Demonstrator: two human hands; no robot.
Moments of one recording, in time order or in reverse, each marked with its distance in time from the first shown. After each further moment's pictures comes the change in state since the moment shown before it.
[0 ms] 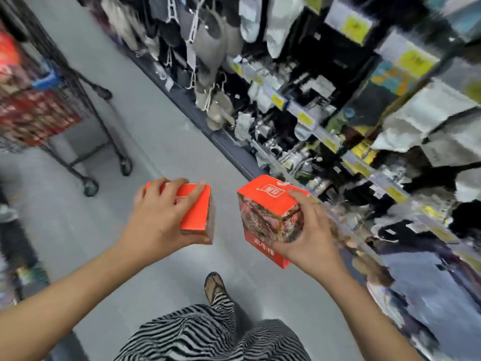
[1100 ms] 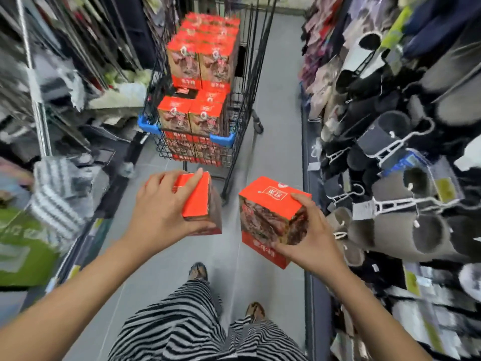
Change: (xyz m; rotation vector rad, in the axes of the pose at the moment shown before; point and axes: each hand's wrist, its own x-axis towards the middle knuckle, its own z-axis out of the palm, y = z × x) left_hand 0.127 -0.356 -0.051 -0.015 0.232 -0.958; right_hand 0.480 -0.268 0.220 0.010 -0.660 -0.634
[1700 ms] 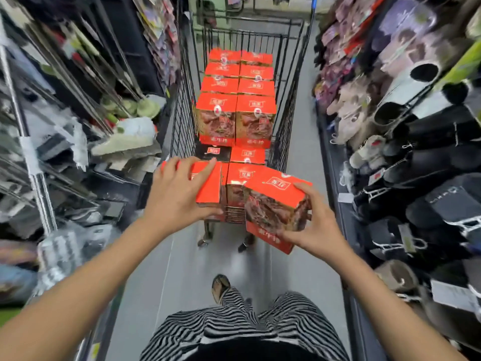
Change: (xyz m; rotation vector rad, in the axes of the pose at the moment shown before) left_hand 0.274 -0.220 0.010 0.073 -0.011 0.158; right_hand 0.308 -0.052 0.105 0.047 0.055 -0.021
